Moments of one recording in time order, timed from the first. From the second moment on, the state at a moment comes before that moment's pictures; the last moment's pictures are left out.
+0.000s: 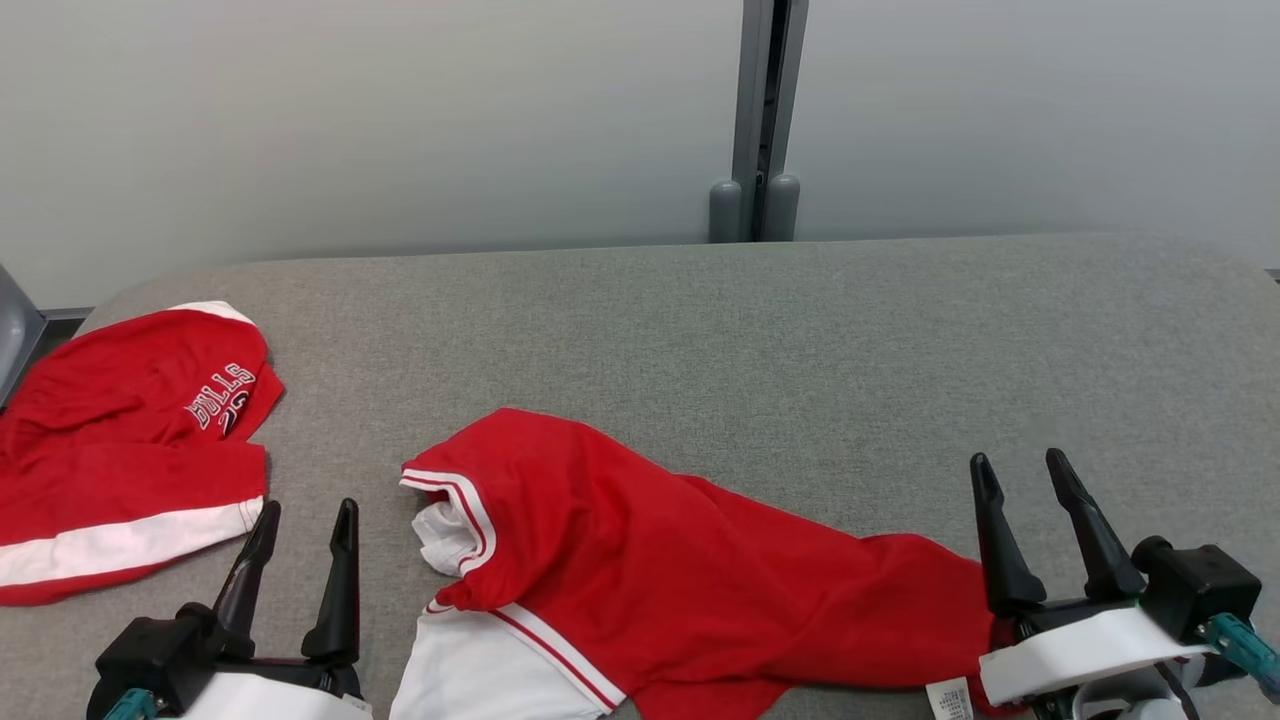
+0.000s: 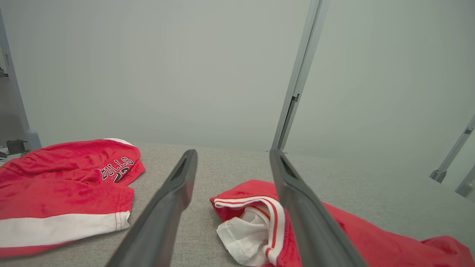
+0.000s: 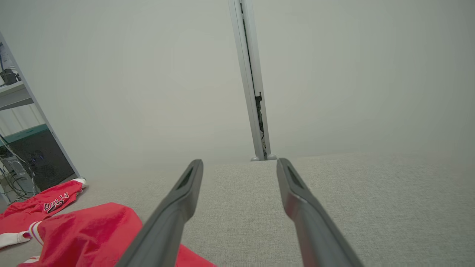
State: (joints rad) left arm 0.04 0.16 -0.08 0.14 -0.40 -0.07 -0.26; right arm -0.05 -0.06 0.08 0.15 0.29 0.13 -0.23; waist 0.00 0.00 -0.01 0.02
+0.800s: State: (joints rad) left arm 0.04 0.14 -0.04 0.16 -0.36 -0.10 -0.26; right arm -0.07 -0.05 0.10 0.20 0.28 0.13 -0.23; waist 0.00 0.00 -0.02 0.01
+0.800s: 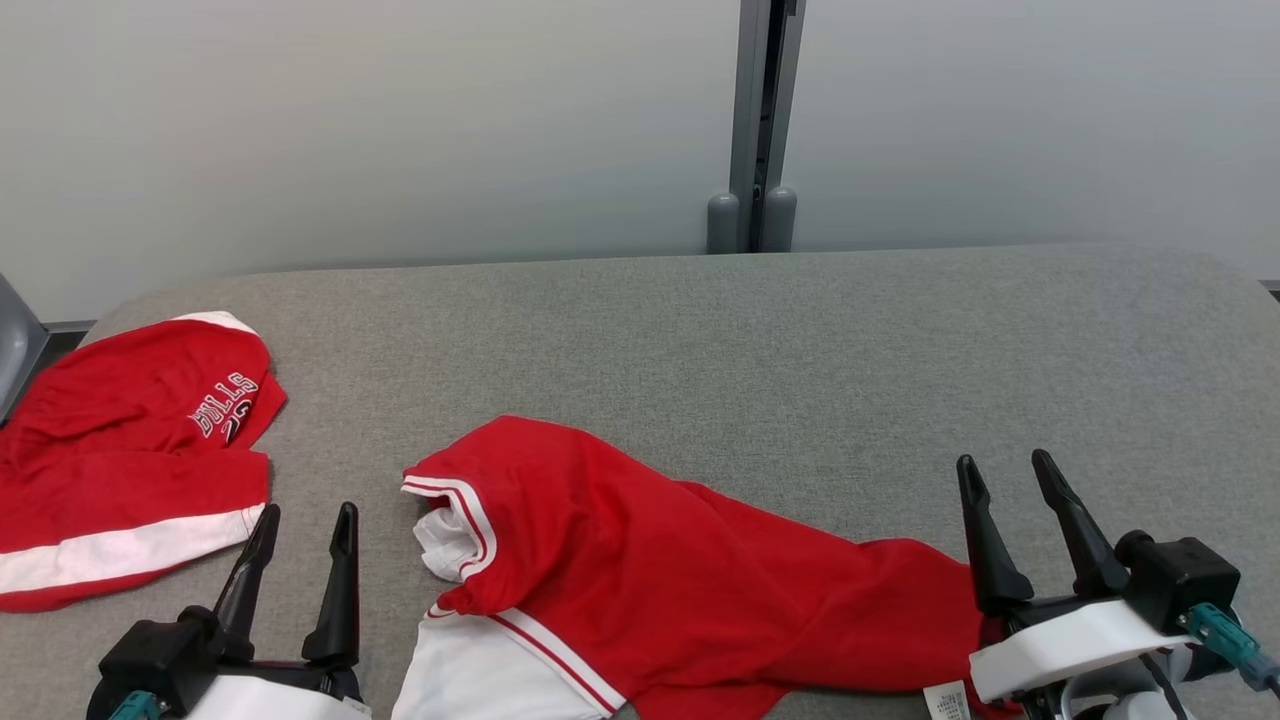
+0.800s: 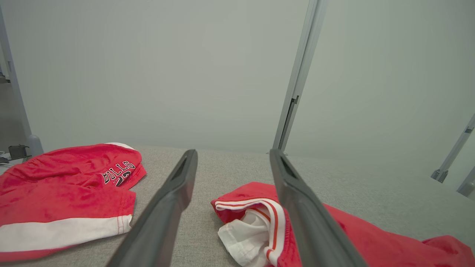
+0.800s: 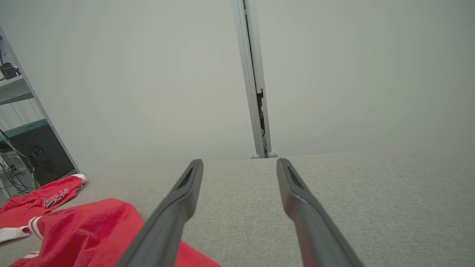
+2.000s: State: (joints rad) left arm 0.16 0.24 -0.14 0.08 -0.52 -0.12 0.24; right arm 0.08 -0.06 -0.08 0.24 0.38 0.13 0.39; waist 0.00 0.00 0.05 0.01
